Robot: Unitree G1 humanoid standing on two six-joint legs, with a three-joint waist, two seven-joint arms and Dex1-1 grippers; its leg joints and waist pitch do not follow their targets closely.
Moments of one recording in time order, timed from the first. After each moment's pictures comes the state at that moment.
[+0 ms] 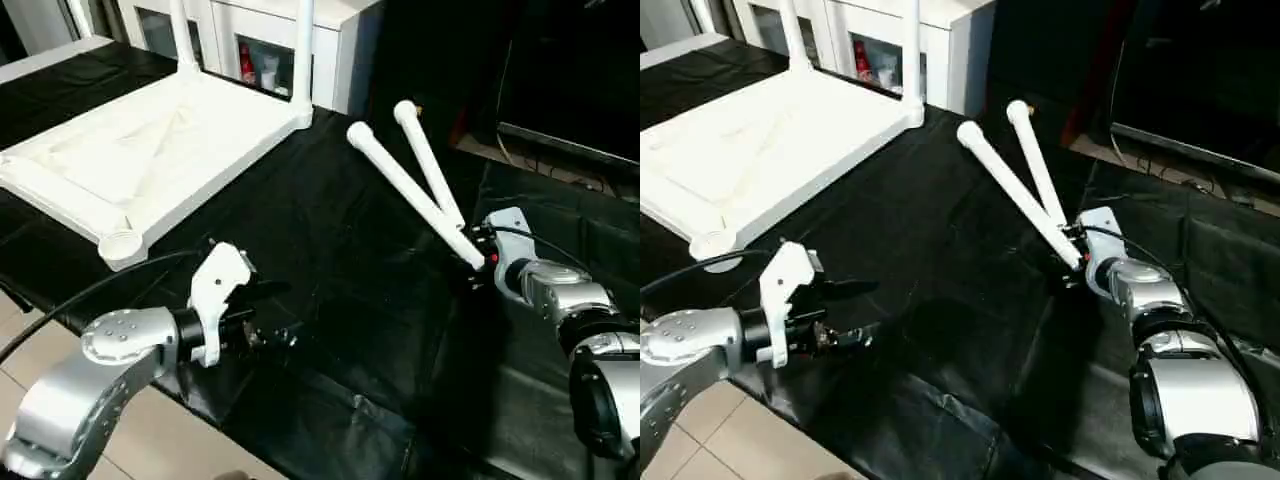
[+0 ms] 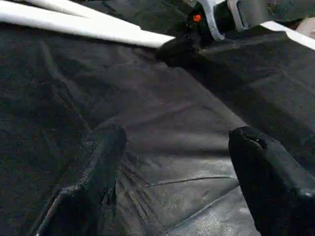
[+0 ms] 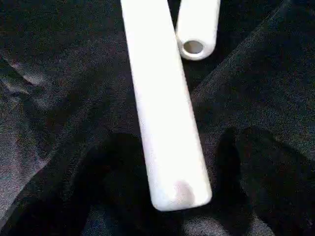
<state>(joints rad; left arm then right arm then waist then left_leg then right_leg) -0.09 0.55 -0.09 -0.46 -0.42 0.70 -0.76 -0.82 -0.43 -0.07 1.28 0.01 0.14 0.51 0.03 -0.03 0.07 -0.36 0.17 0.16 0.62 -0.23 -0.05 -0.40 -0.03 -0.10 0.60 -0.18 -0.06</state>
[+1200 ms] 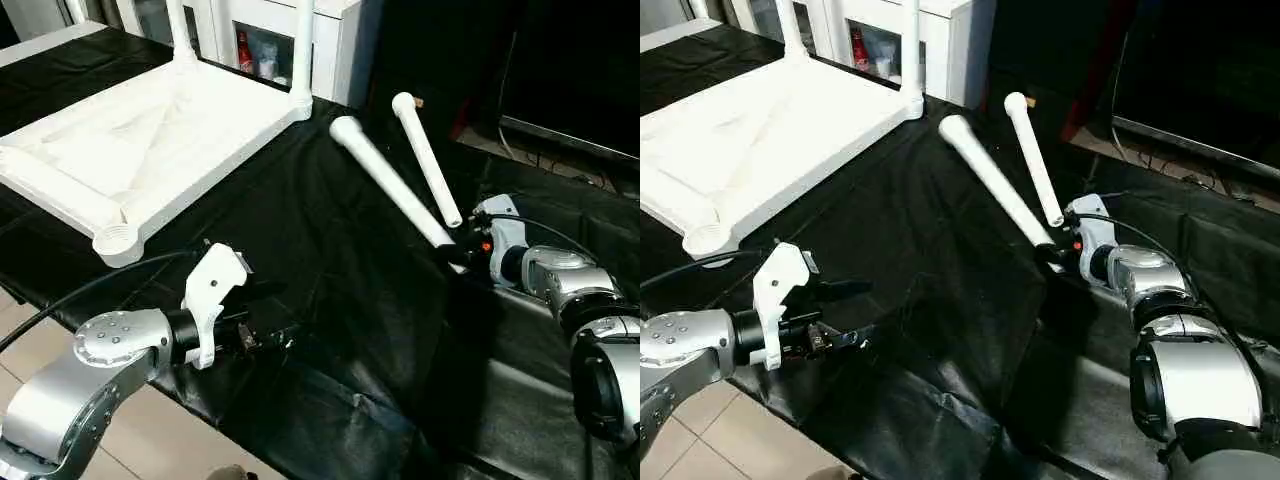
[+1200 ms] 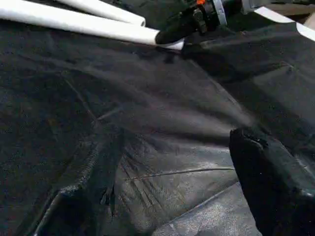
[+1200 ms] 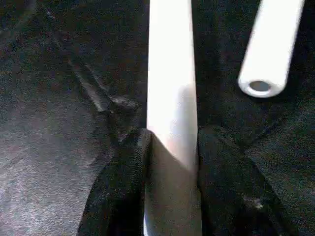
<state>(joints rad) -0.09 0.58 -0.09 -0.49 -0.44 0.73 -0.73 -0.89 -0.44 -0.07 1.32 -0.01 0.10 0.77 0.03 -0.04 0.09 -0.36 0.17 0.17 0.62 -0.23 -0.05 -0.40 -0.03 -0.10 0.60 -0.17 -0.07</state>
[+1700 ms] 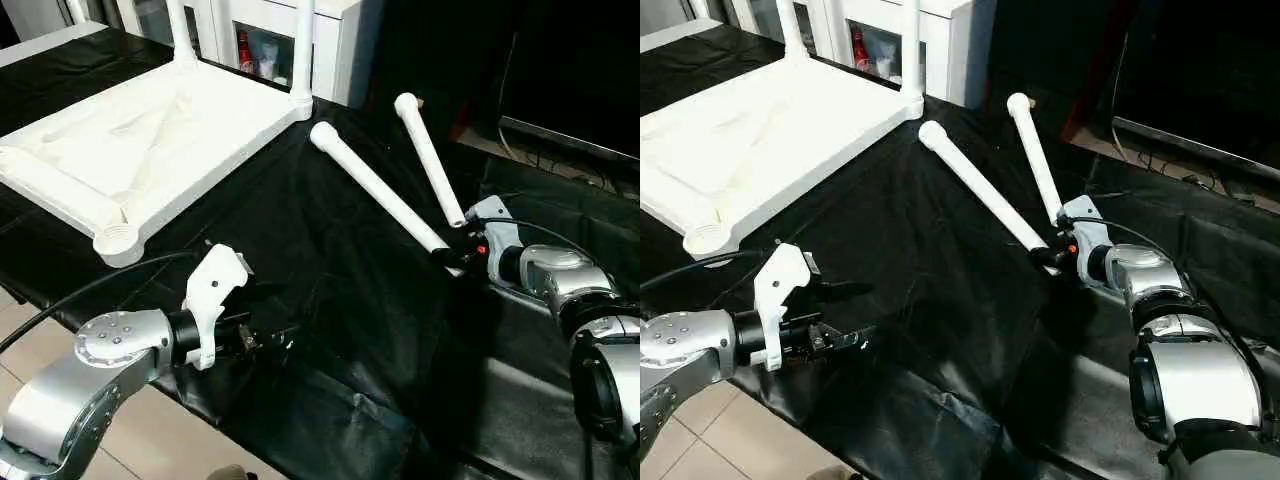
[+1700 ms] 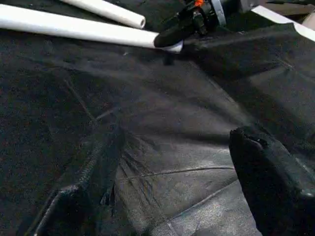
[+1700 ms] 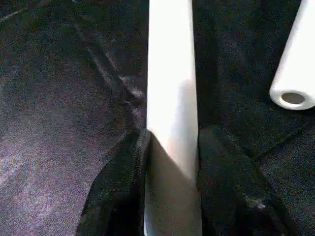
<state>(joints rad) -0.09 0.58 -0.09 -0.49 -0.44 0.73 -0.74 -0.89 -0.44 -0.03 1.32 -0.05 0.07 0.80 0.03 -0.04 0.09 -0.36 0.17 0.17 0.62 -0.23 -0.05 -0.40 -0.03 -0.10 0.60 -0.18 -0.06</state>
